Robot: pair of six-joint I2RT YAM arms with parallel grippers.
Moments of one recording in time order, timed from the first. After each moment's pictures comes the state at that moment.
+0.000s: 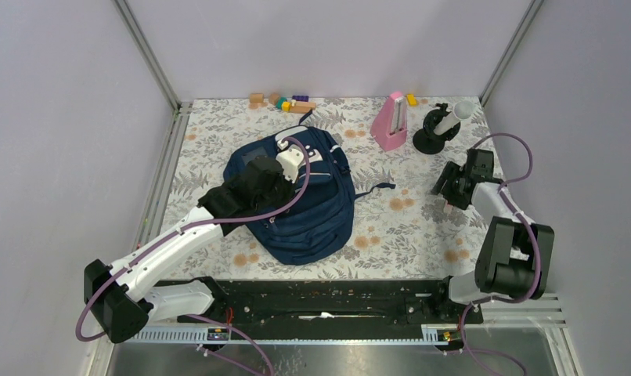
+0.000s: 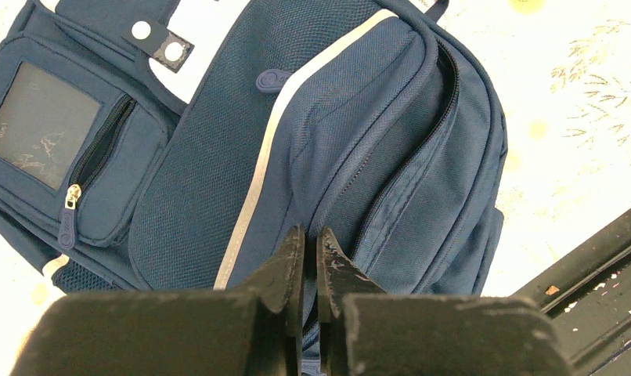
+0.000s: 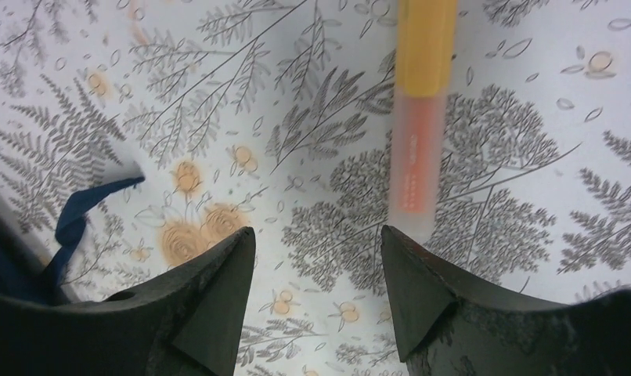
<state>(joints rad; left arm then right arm) -0.75 1.13 1.01 -0.52 -0.11 -0.09 -0.22 1.41 0.80 -0.37 -0.13 0.34</state>
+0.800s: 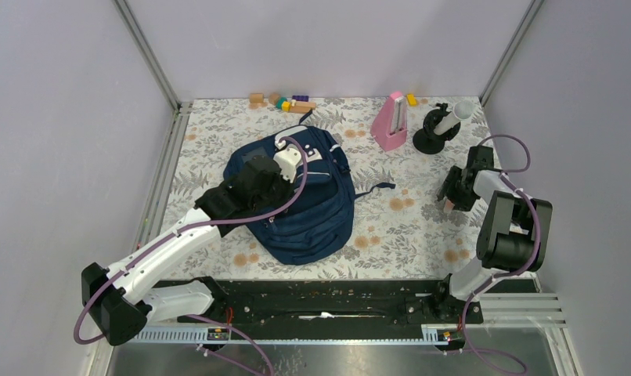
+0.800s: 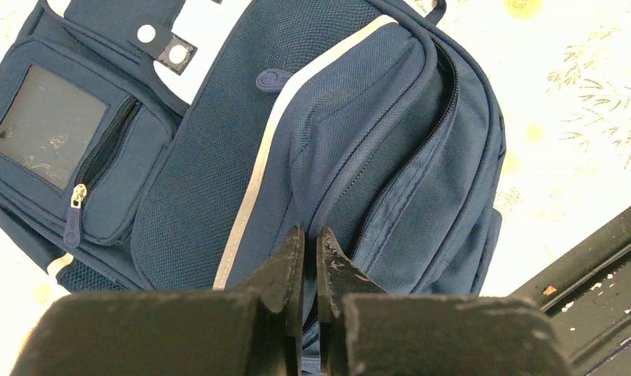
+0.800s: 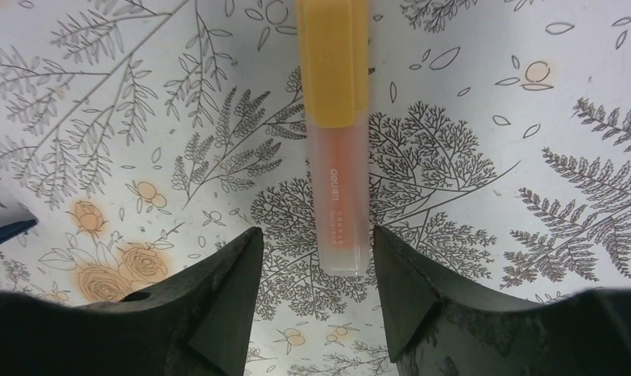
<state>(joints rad) -0.75 1.11 1.01 -0.52 -0.10 -0.09 -0.26 1.62 0.92 -0.45 -0.04 0.27</state>
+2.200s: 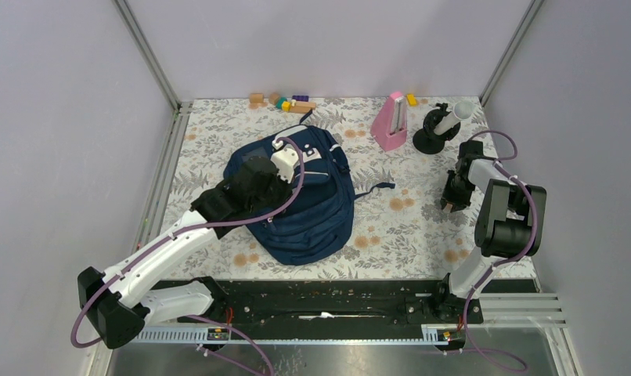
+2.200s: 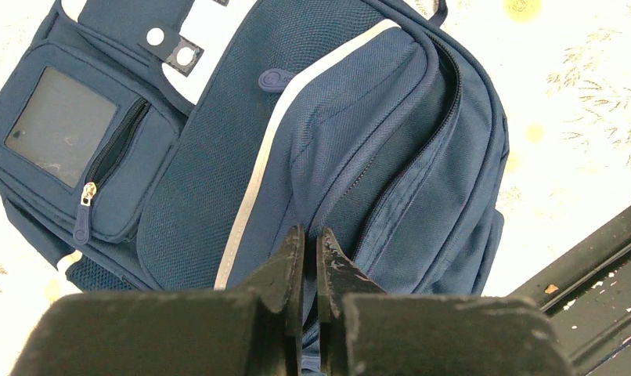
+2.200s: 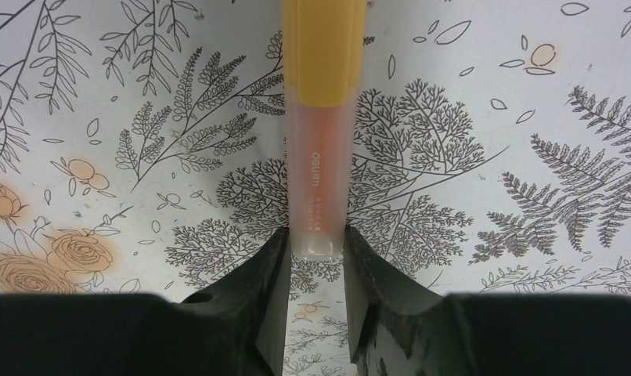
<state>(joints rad) -0.75 1.08 1.01 -0.54 -0.11 -0.08 -0.20 1.73 1.05 -0.65 0.06 0.18</state>
